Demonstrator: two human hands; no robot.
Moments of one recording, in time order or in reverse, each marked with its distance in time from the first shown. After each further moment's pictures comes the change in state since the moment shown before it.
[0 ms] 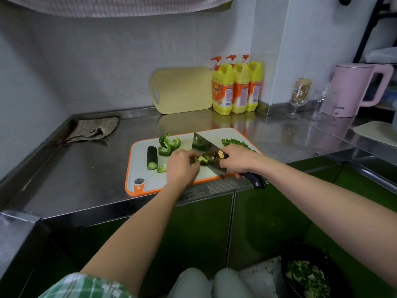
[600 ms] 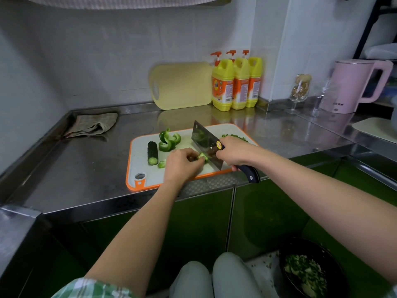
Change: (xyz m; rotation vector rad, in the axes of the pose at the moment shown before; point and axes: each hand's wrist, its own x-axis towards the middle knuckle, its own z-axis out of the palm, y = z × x) left_hand -0.009 -0.006 -0.004 -0.221 -0.026 -0.072; right_hand 0.000 -0.015 0.000 0.030 0.038 0.032
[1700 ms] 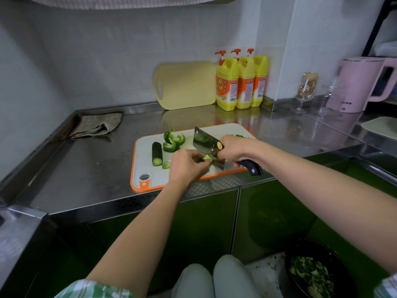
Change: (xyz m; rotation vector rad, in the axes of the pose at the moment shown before) left_hand 0.000 0.004 -0.002 0.042 -0.006 0.009; right_hand 0.025 -0.003 -0.001 -0.112 -0.085 0.028
